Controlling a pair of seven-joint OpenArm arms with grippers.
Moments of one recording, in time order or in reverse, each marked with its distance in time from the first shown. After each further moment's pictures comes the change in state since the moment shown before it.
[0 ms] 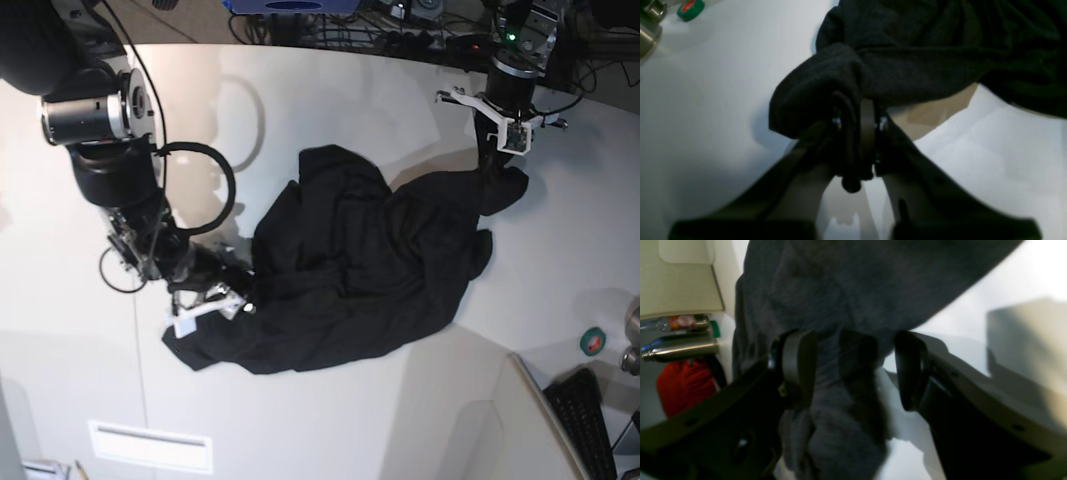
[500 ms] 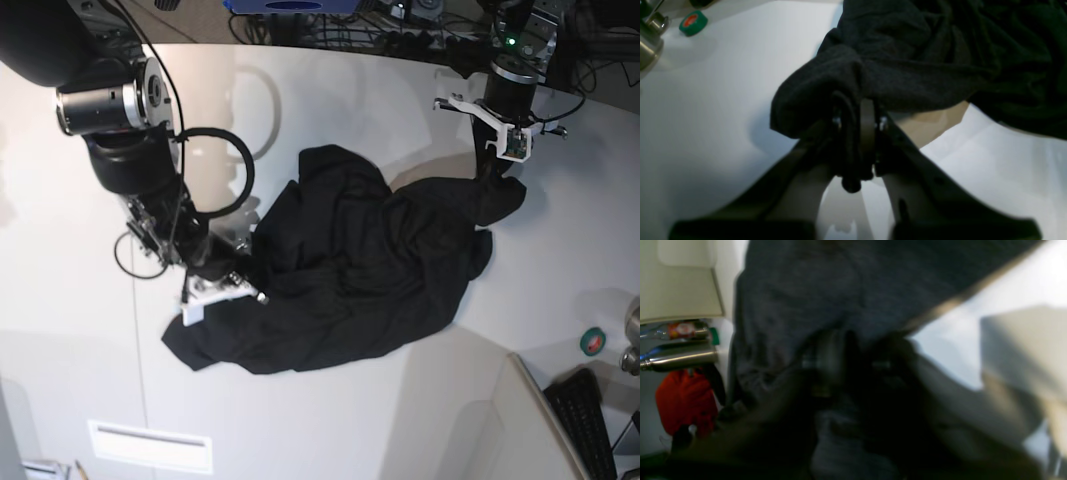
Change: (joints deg) left arm -0.3 0.0 0.0 1.9 0.0 0.0 0.0; right arm -2.1 -2.1 0.0 -0.6 -1.0 -0.7 8.7
